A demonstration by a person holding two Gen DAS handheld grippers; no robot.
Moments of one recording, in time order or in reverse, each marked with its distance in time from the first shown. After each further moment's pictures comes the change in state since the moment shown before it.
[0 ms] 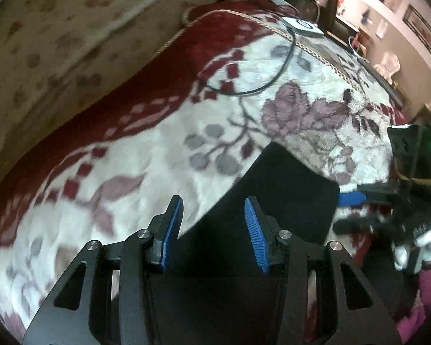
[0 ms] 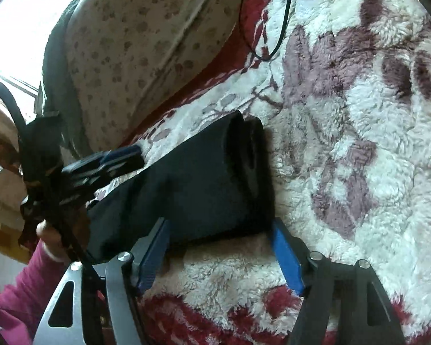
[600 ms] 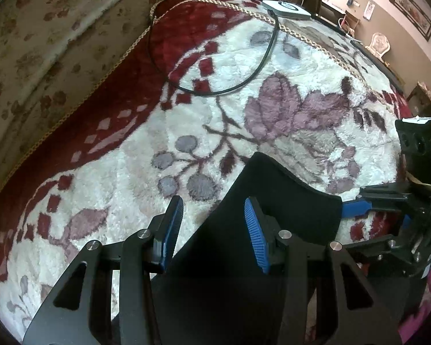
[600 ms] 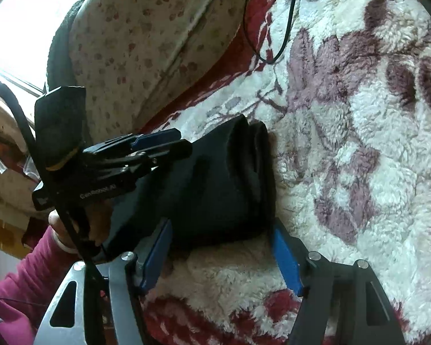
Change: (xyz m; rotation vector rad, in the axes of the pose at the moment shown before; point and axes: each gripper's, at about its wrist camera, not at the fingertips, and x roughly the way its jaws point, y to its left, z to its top) left arm 0.035 -0.020 0.021 0.083 0.037 -0.016; right arm -0.001 0.001 0.002 -0.012 -0.004 0.018
